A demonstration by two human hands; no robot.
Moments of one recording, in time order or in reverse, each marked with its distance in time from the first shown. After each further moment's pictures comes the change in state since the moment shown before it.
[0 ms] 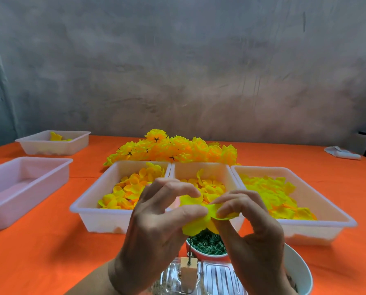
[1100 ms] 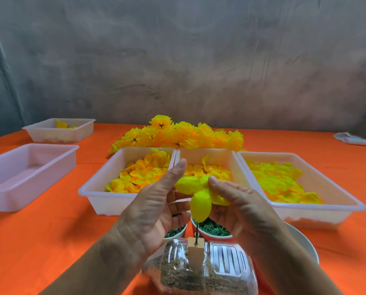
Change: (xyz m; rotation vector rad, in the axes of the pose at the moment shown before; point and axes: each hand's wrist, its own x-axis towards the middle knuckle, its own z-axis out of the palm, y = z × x) left_hand 0.009 -0.004 0.000 -1.093 -0.064 -1.489; right_hand 0.017 0.006 0.013 0.715 -0.235 1.173
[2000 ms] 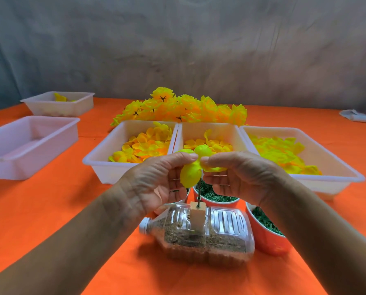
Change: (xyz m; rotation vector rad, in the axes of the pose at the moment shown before) left_hand 0.003 -0.005 -0.012 0.135 -0.031 -0.149; right_hand 0.005 -0.016 0.002 -0.376 -0.073 0.239
